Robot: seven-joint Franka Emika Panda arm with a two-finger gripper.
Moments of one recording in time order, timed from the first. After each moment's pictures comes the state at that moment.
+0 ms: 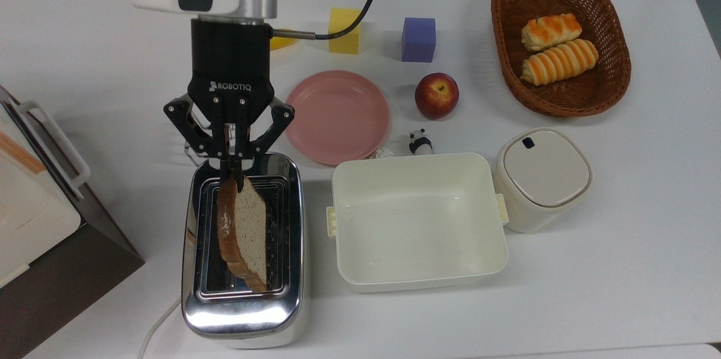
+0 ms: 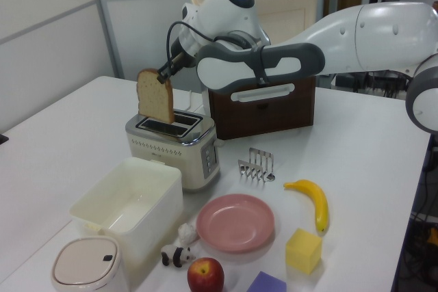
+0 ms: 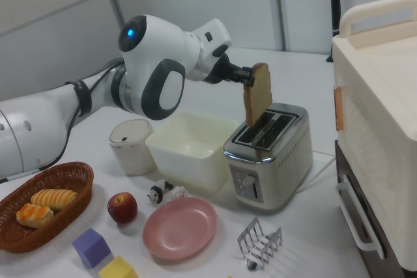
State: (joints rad) arm 0.02 0.42 -0.08 -1.39 -0.01 2.66 -0.08
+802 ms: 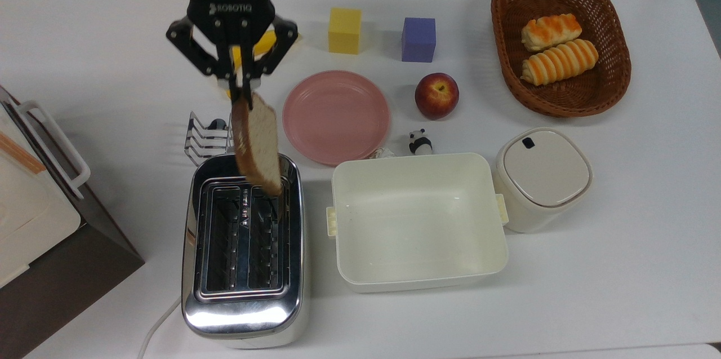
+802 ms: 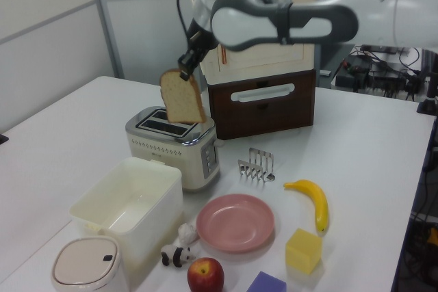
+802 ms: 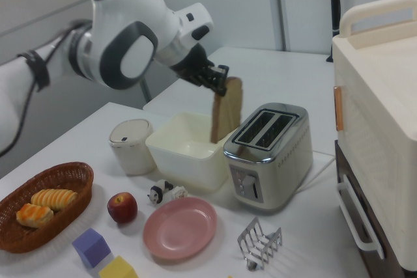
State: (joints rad) arm 0.02 0.25 -0.08 -1.39 0.04 2.20 -0.19
